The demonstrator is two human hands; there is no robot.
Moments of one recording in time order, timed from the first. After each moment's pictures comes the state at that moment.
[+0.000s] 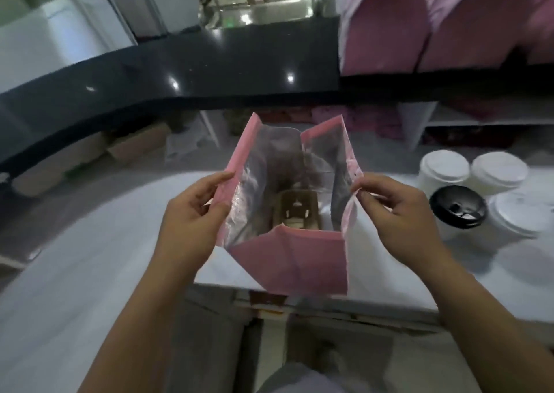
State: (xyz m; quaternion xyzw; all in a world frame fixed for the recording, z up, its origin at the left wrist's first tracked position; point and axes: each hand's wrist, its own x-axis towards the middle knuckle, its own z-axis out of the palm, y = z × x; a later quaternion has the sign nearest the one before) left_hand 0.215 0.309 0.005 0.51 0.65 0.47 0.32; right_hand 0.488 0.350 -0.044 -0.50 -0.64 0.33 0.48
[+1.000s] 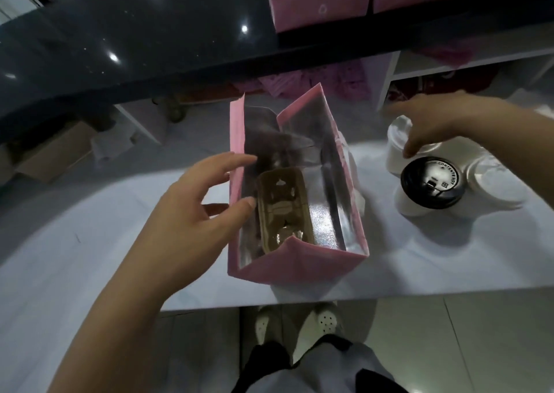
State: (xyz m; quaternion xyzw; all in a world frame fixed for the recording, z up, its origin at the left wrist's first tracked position) left_hand 0.294 0.387 0.019 0.67 0.62 0.22 0.35; right_hand 0.637 0.535 -0.054 -0.69 -0.68 0.19 -0.17
